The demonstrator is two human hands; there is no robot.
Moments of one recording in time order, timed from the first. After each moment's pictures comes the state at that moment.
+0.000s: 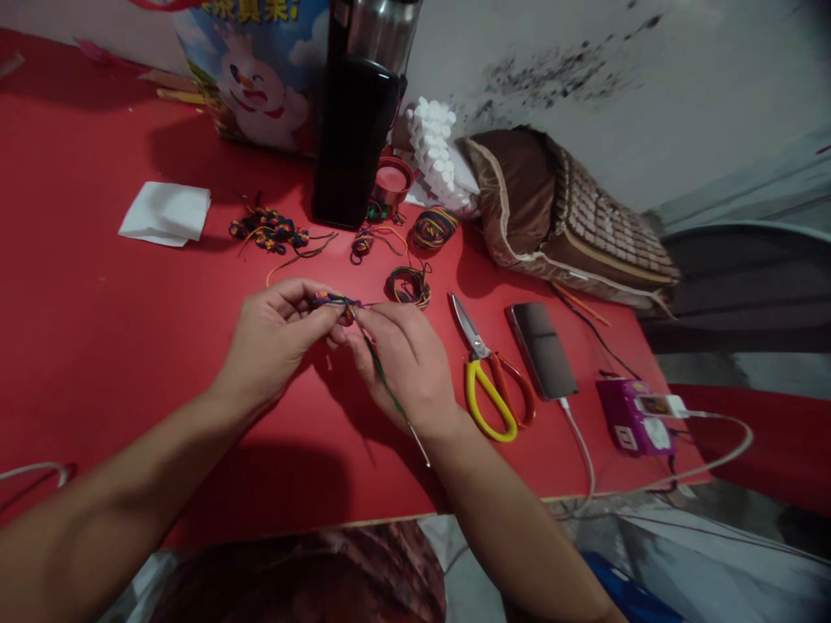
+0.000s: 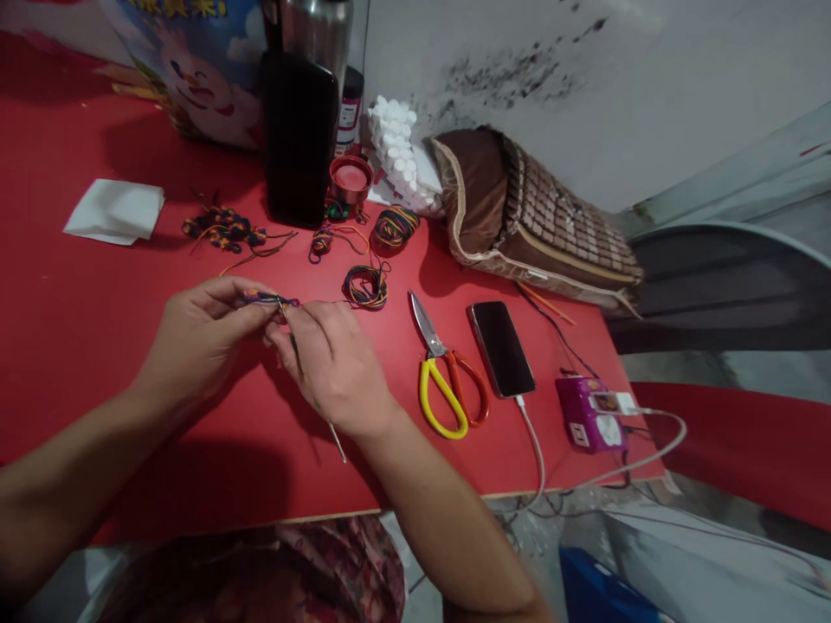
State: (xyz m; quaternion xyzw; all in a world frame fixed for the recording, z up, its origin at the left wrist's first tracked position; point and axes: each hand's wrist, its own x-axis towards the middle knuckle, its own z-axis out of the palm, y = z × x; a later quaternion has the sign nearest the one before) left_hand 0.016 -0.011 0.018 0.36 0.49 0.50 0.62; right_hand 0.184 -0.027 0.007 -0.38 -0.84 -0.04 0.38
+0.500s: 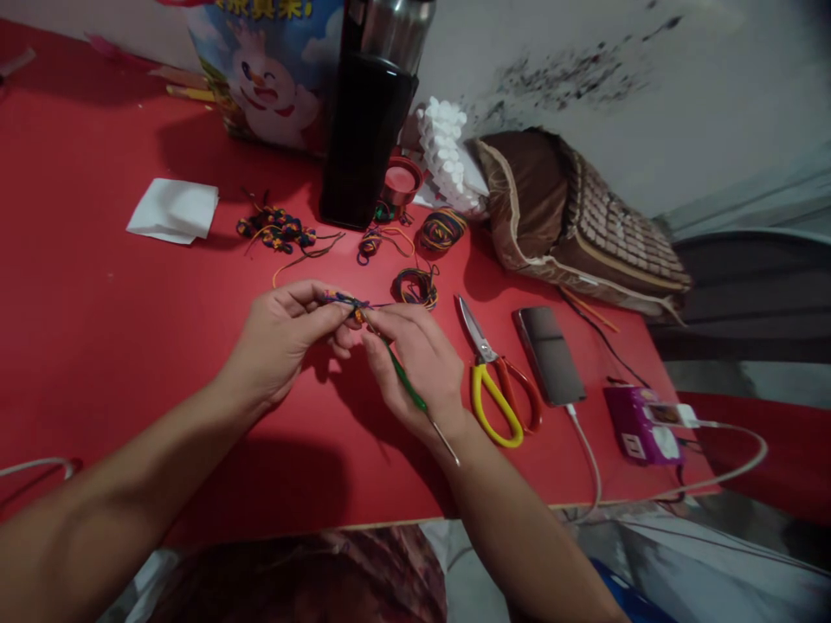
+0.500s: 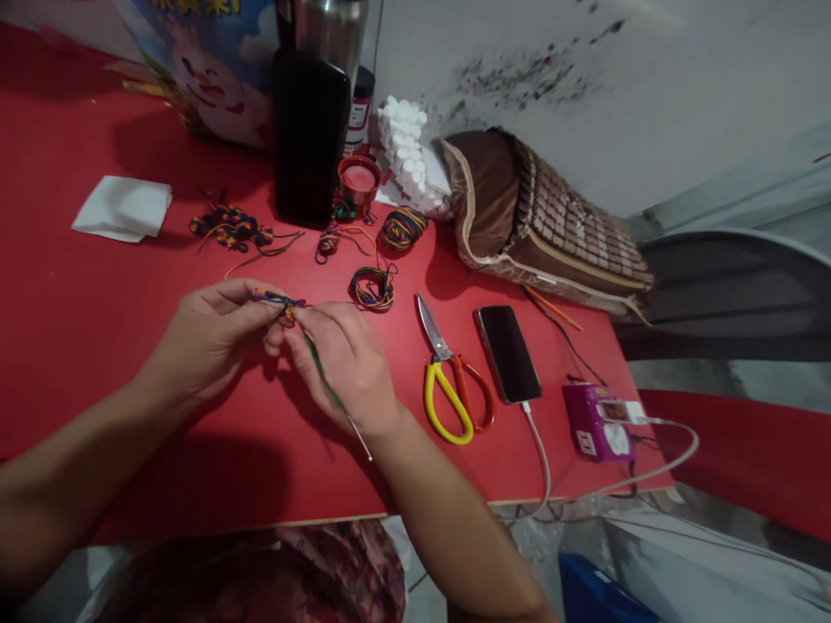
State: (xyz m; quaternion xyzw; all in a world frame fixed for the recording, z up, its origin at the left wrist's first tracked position) left_hand 0.012 -0.008 0.012 0.32 0.42 0.49 0.69; right_hand 0.187 -0.028 0.002 -0.39 -0.81 0.05 0.43
